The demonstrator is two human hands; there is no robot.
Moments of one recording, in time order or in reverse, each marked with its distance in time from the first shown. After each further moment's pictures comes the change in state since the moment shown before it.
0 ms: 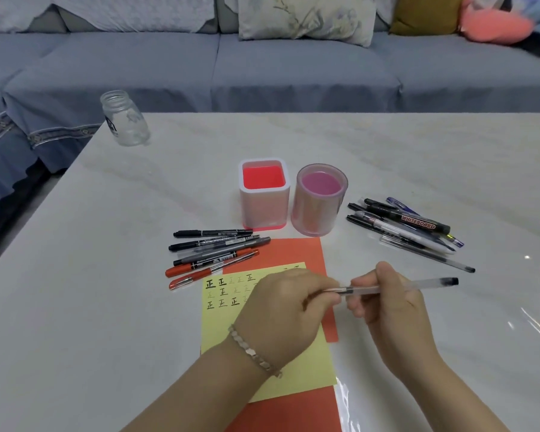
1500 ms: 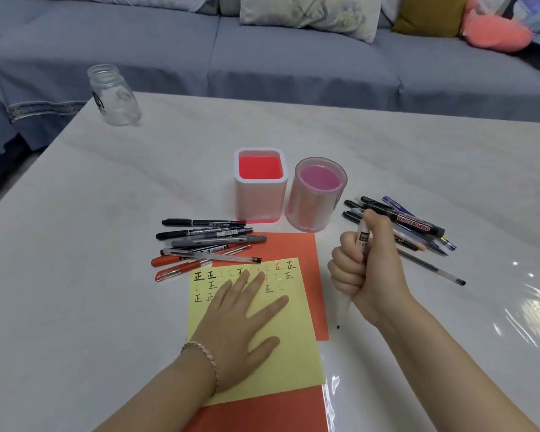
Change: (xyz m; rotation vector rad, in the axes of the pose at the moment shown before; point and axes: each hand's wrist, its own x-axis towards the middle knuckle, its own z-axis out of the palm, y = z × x) left_hand -0.064 -0.088 0.017 0.700 -0.420 -0.106; right_hand 0.044 -0.022 0.019 0.125 -0.131 0.369
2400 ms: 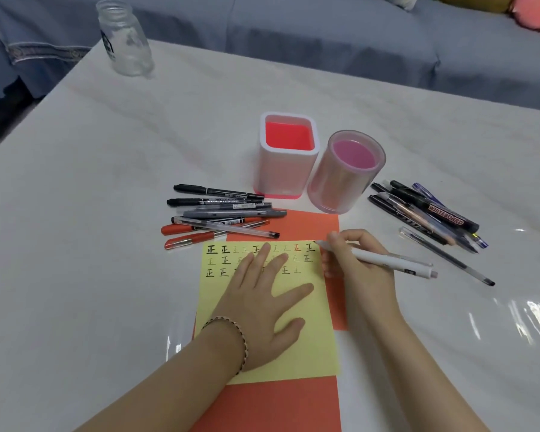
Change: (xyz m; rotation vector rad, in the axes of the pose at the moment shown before) left_hand 0.007 0.012 0.001 -0.123 0.040 -0.015; right_hand 0.022 0.066 -0.001 -0.357 0.158 -0.287
